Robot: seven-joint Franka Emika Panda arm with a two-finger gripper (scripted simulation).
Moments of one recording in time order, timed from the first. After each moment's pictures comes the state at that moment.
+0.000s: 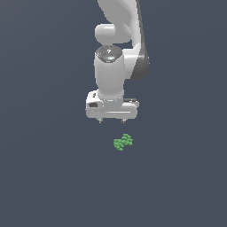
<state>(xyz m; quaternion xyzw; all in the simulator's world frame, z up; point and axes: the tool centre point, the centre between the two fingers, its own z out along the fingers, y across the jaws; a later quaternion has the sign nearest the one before) 0.013 -0.007 0.188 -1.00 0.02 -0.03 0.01</state>
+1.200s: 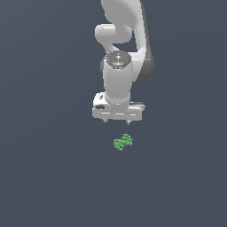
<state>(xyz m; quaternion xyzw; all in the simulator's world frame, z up) 0.008 0.016 0.176 -1.00 0.04 -0.01 0.01</state>
